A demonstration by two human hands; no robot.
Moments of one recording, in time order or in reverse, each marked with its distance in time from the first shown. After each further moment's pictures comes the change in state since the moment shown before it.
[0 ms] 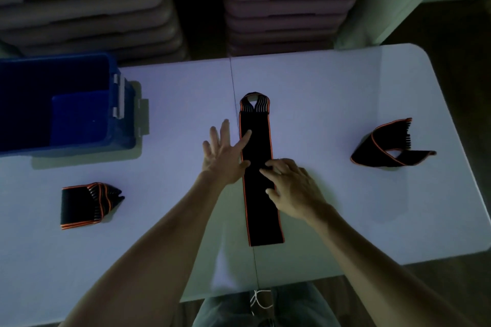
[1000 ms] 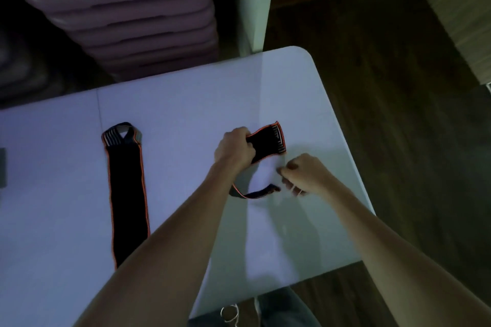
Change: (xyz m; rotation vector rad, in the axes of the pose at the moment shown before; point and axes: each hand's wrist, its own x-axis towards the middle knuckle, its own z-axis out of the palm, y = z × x) left_hand 0.115 0.328 -0.025 -0.495 -0.031 -0.118; right_hand -0.078 0.297 -0.105 0.698 -0.116 0.689
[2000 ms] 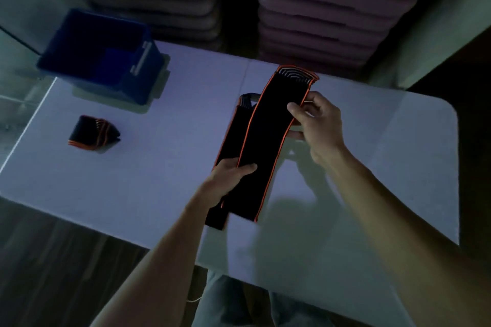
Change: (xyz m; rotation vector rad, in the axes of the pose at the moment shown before) left_hand -0.151 -0.201 -0.071 -1.047 0.160 -0.386; right_hand -0.046 -0.222 0.110 0.622 -0.114 -0.605
